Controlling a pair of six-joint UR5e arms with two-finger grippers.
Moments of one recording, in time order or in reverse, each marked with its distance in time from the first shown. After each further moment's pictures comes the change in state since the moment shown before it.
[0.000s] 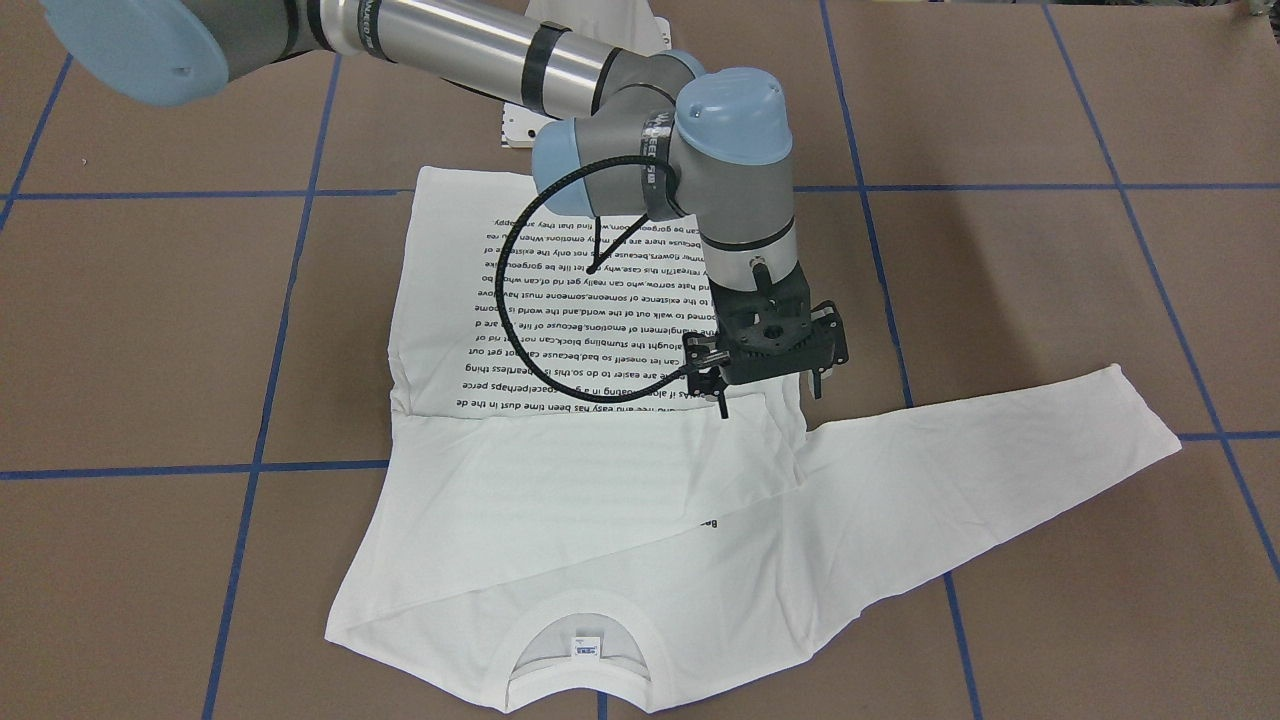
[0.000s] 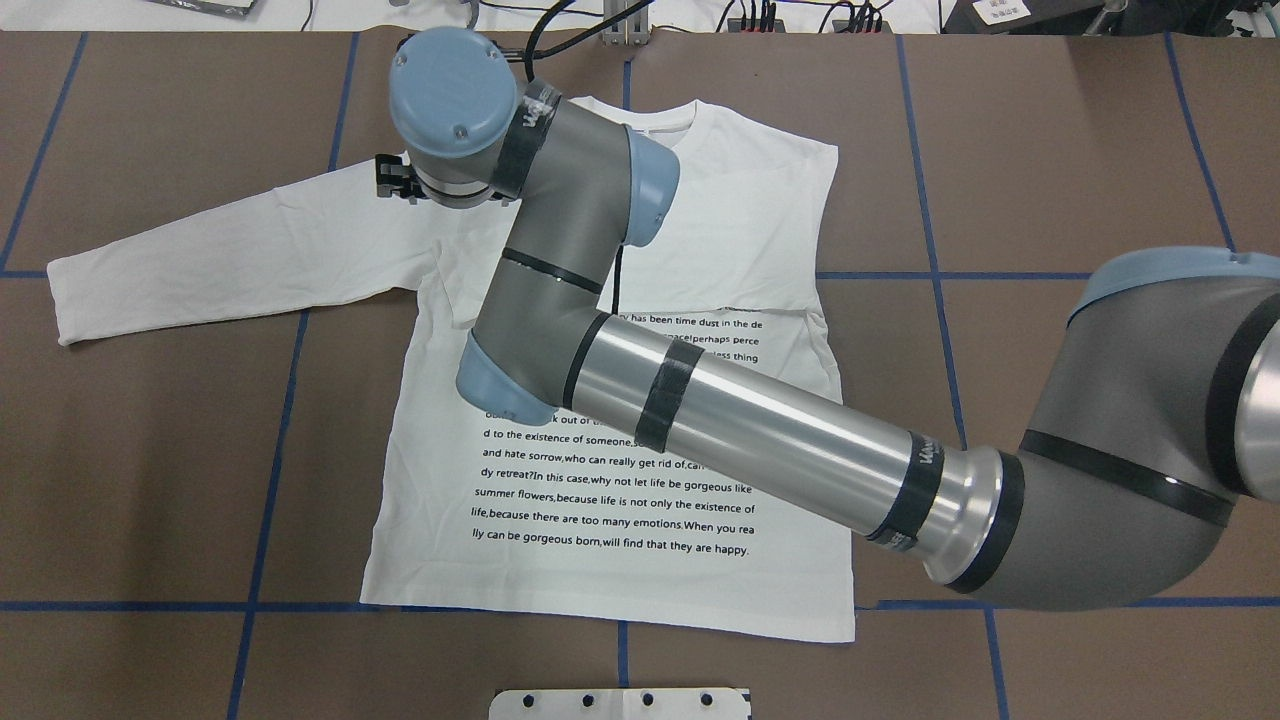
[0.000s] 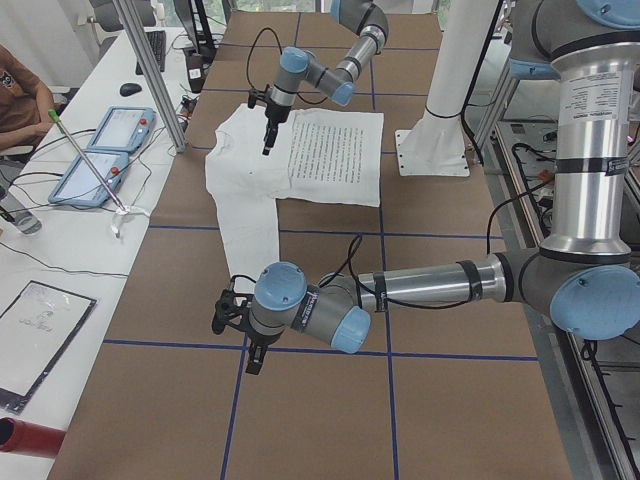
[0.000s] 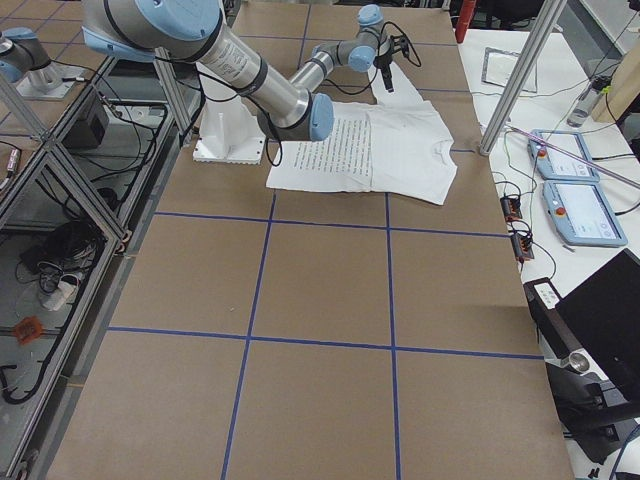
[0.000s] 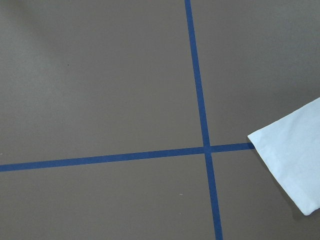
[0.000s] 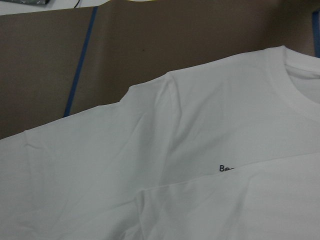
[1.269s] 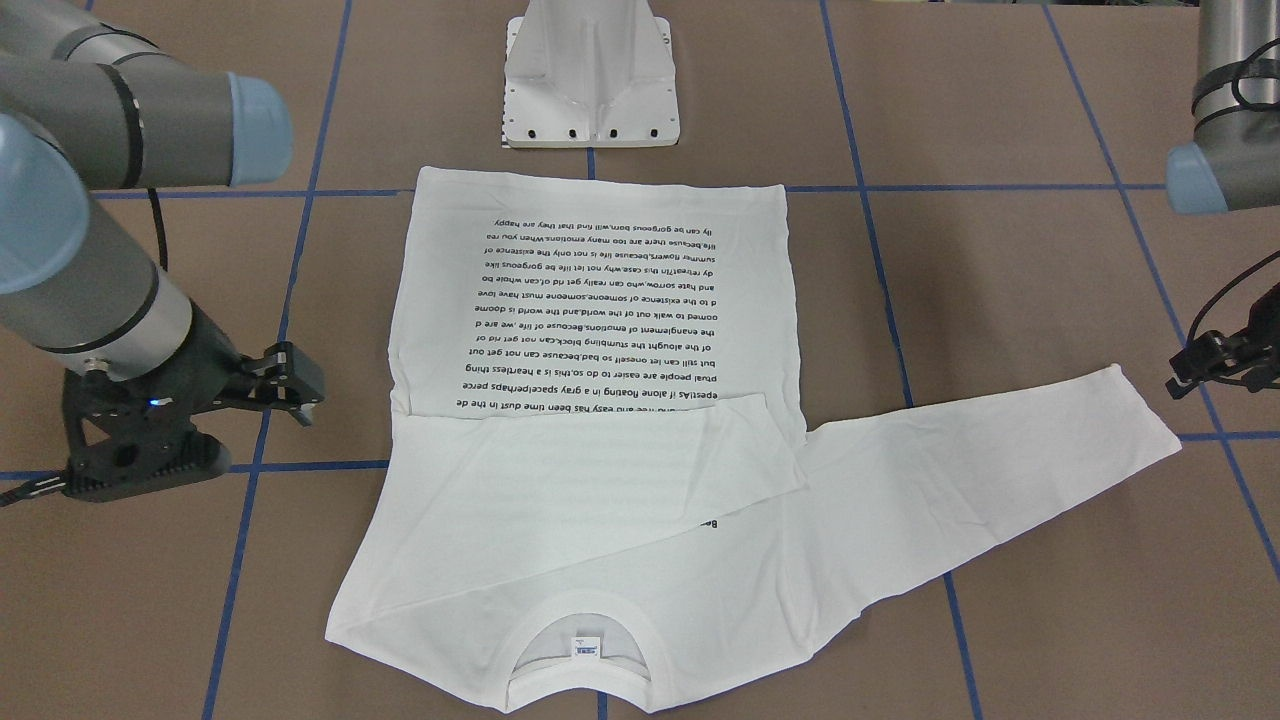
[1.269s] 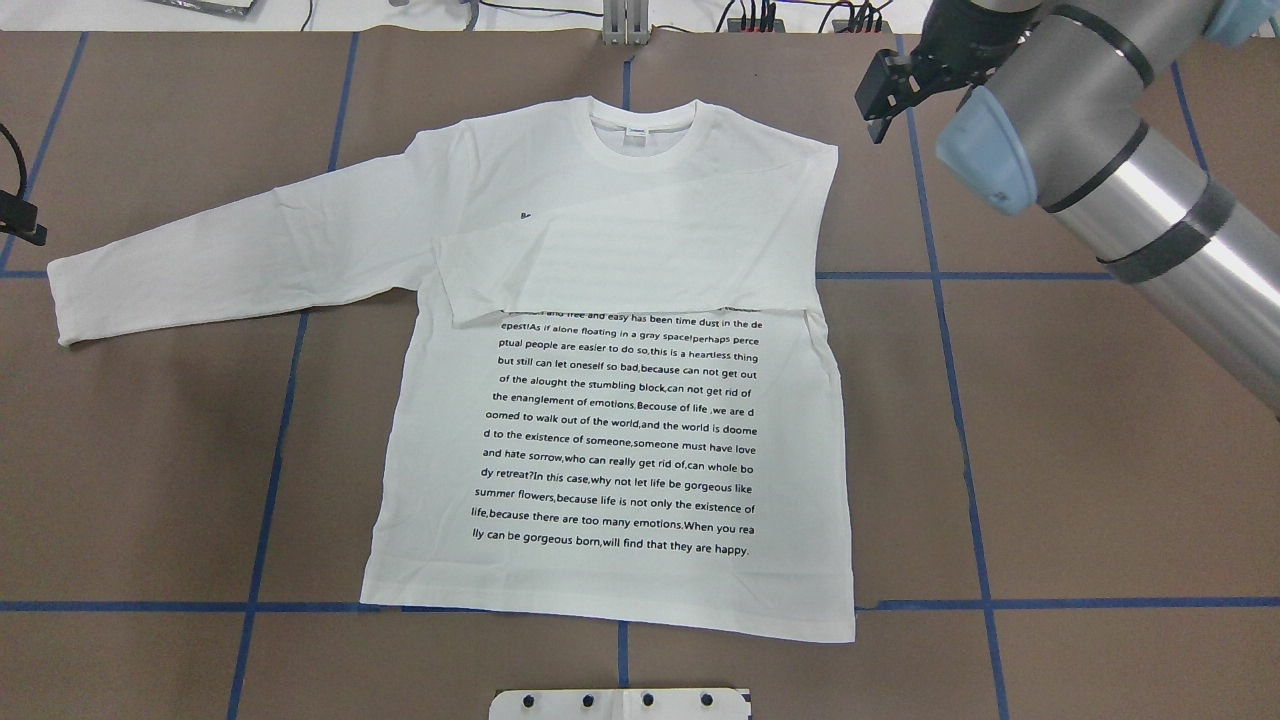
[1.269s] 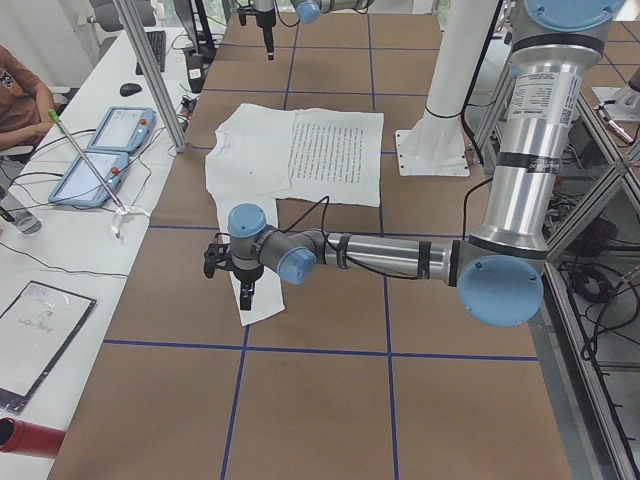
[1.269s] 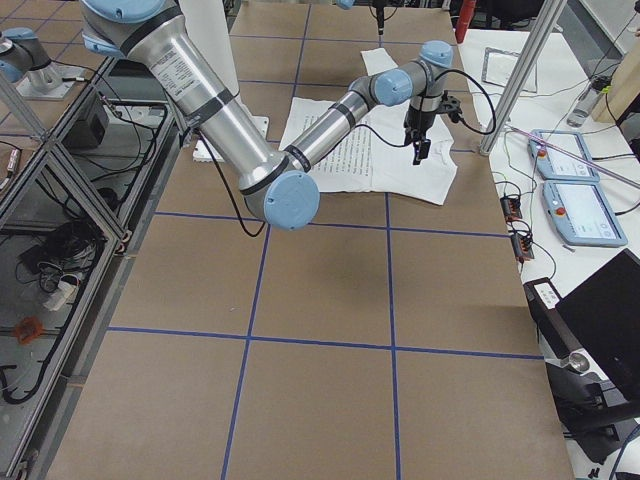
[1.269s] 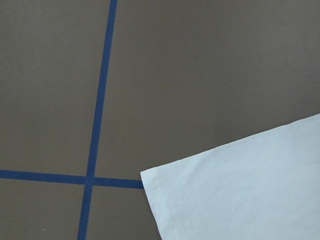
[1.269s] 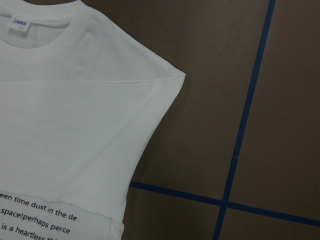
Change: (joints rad) left arm 0.305 -0.207 0.049 0.151 0.116 -0.315; right arm 0.463 -0.539 0.551 -0.578 0.480 -0.715
